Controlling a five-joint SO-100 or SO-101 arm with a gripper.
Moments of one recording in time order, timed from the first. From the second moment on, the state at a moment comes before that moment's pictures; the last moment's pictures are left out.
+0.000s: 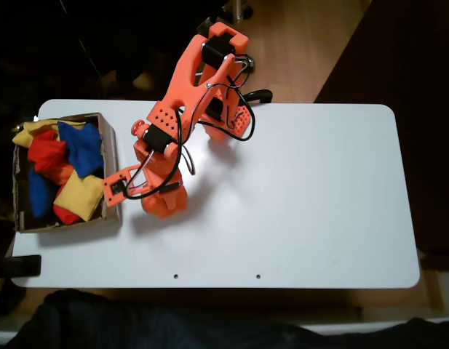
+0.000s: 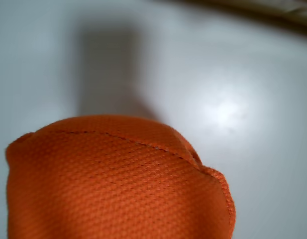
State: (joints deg) arm 34.1 110.7 123.8 62.6 -58.0
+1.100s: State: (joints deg) arm 36.6 130.2 96.1 88.2 -52.8
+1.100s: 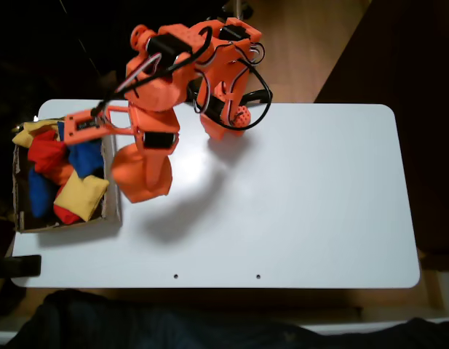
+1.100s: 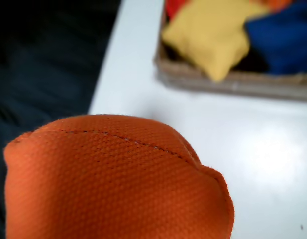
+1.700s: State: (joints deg) arm 43.2 133.0 88.7 88.3 -52.5
